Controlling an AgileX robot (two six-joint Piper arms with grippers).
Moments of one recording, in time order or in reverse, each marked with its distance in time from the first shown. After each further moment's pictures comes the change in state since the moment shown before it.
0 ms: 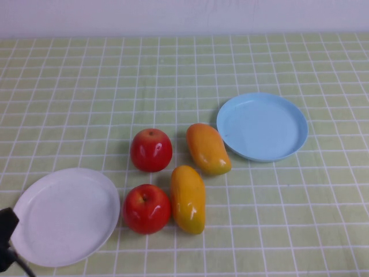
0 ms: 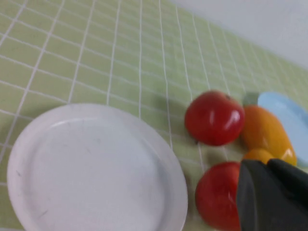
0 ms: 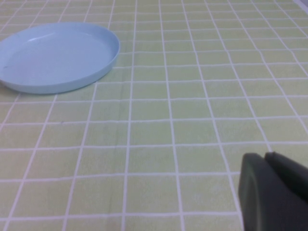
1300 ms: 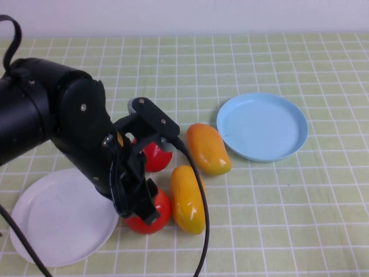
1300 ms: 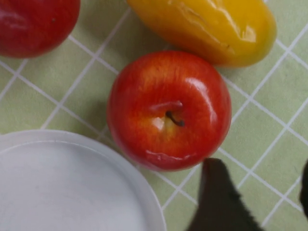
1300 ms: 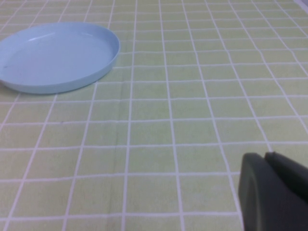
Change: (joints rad) right arm 0.000 0.000 0.000 0.000 0.000 0.000; left arm -0.523 1.175 -0.881 0.319 0.632 0.479
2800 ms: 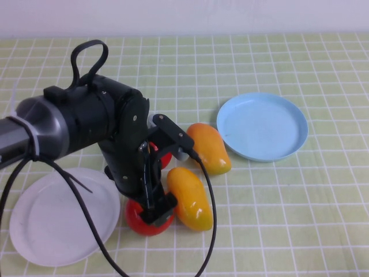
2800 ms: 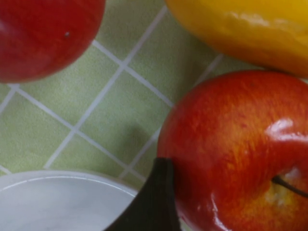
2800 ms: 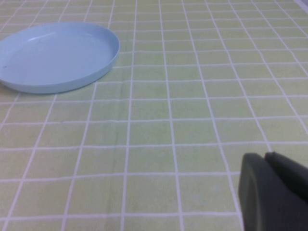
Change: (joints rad) right arm 0.000 0.000 0.000 0.000 0.000 0.000; left arm 0.000 0.246 -0.068 0.091 -0.047 -0.052
